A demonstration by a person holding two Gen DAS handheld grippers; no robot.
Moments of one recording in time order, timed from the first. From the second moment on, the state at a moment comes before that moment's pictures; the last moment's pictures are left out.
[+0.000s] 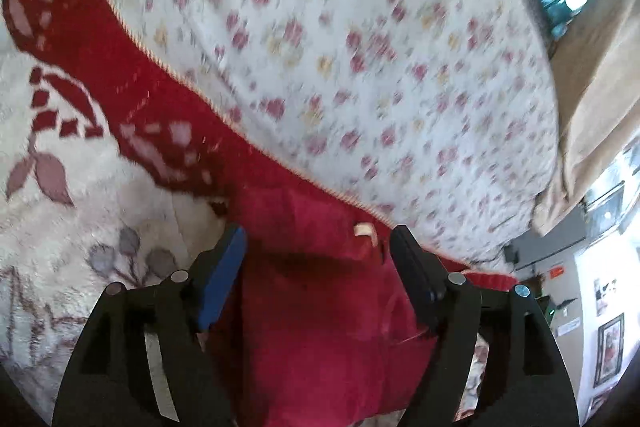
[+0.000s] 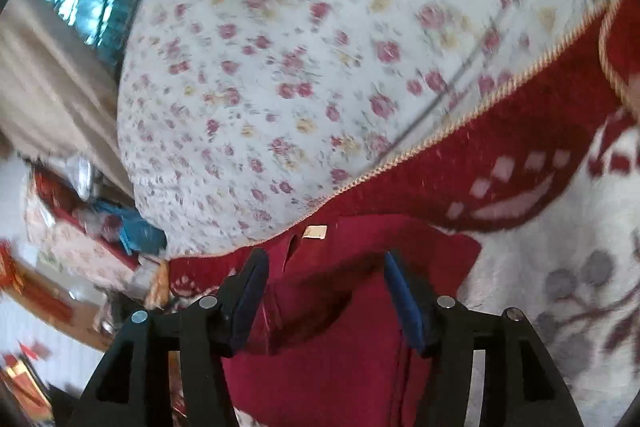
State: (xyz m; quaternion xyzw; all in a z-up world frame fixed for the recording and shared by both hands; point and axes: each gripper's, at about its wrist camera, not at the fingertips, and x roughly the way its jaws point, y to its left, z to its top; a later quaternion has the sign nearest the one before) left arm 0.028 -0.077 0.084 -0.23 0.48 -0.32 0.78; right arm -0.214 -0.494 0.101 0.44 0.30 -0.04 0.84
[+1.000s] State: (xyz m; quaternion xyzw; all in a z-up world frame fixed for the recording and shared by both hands) left arm 0.030 -0.147 0.052 -0.11 0.51 -0.34 0.78; right arm -0.127 -0.443 0.065 0.29 0.39 -0.03 0.87
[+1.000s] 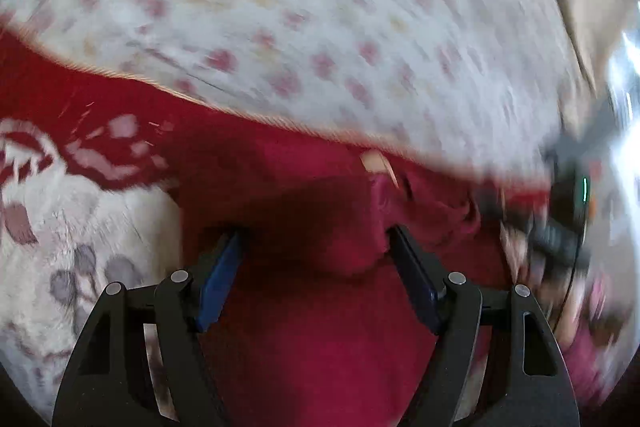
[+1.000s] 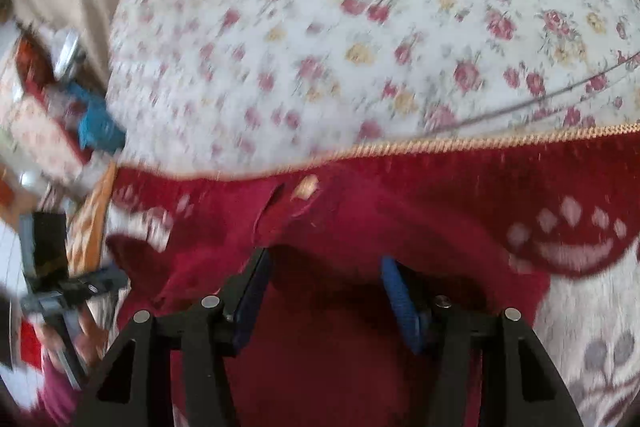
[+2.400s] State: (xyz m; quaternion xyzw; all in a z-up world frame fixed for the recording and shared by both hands) left arm -0.069 -0.073 0.043 0.04 0.53 -0.40 0.75; right arm -0.270 -0.389 0.061 0.23 0.48 -0.05 0.85
